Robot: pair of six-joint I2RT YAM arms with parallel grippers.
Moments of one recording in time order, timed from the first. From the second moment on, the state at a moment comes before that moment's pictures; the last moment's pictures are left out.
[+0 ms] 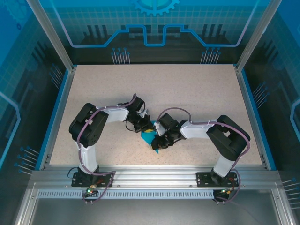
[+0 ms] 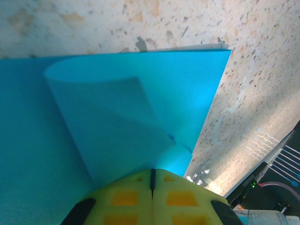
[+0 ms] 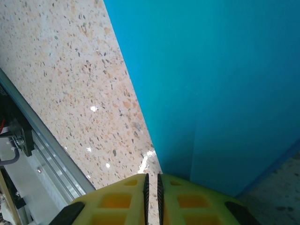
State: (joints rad) left arm -0.49 1.92 1.05 -0.37 0.65 -0.77; right arm 0.79 1.72 0.80 -0.25 -0.59 0.59
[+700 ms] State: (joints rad) left arm -0.49 1.92 1.05 -0.39 0.65 -0.77; right arm 0.81 1.67 0.74 -0.23 -0.54 0.60
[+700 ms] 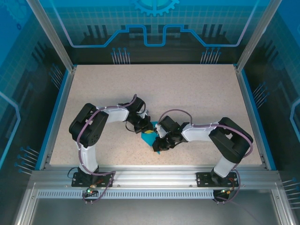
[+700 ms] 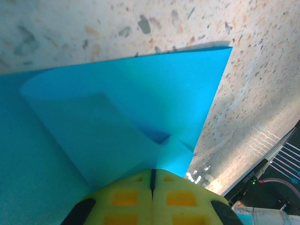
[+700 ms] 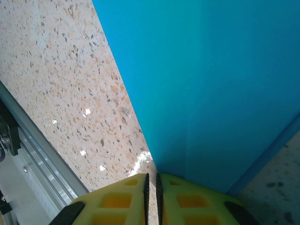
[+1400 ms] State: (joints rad) left arm -0.49 1.92 1.05 -0.39 0.66 -0.77; right arm 0.83 1.59 0.69 -0.32 -0.52 0.61
